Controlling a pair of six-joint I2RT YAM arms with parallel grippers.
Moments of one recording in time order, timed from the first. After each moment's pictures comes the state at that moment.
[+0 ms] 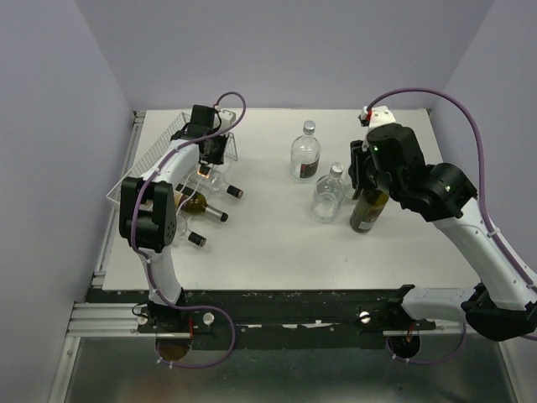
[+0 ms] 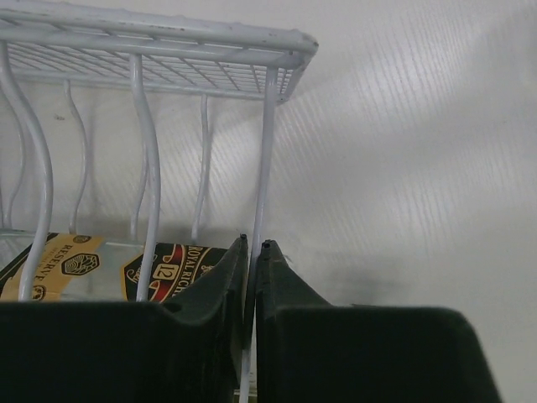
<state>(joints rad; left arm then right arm) -0.19 1.92 1.54 -0.50 0.15 0.13 0.73 1.21 1.63 -1.05 0.43 0.24</state>
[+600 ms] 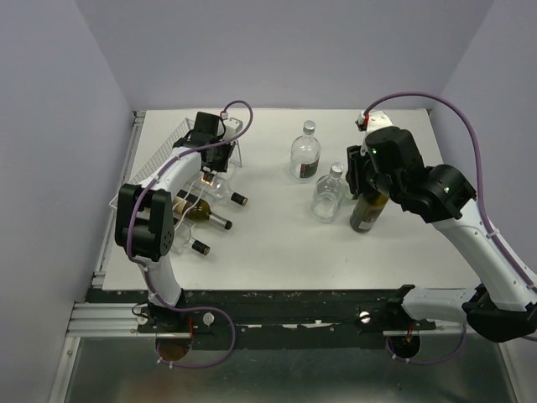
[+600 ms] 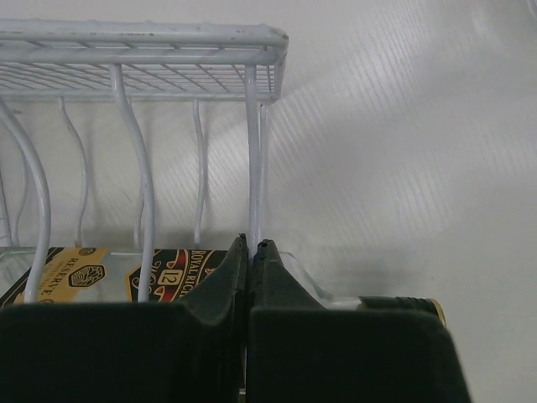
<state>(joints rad) -0.23 1.84 1.44 -0.47 0.17 0.18 0.73 1.20 1.61 -1.07 0.40 0.25</state>
